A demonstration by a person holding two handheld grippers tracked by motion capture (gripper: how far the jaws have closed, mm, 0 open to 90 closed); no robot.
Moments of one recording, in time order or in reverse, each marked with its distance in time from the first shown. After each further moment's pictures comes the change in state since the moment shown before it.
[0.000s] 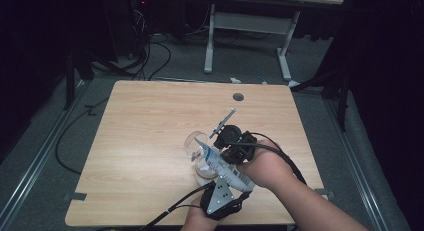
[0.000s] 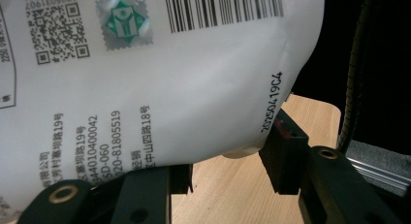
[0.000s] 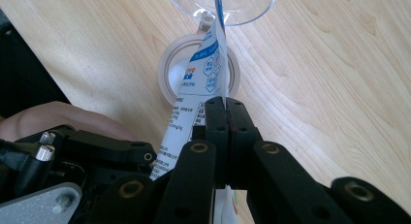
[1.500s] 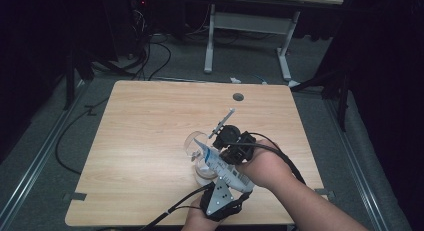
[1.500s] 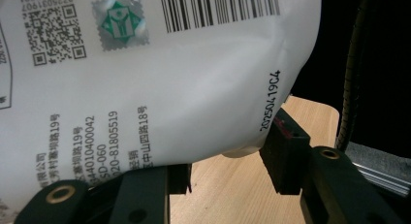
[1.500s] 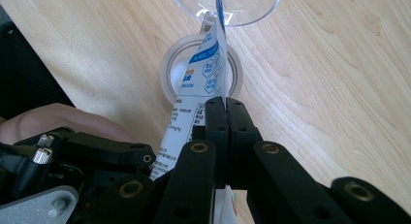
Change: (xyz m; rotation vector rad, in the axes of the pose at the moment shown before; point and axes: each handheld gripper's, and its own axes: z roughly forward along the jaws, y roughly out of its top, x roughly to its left) left arm -0.001 -0.002 -0.001 -0.009 0.001 -0.012; right arm 0.001 0.001 0.002 0.002 0.007 -0.001
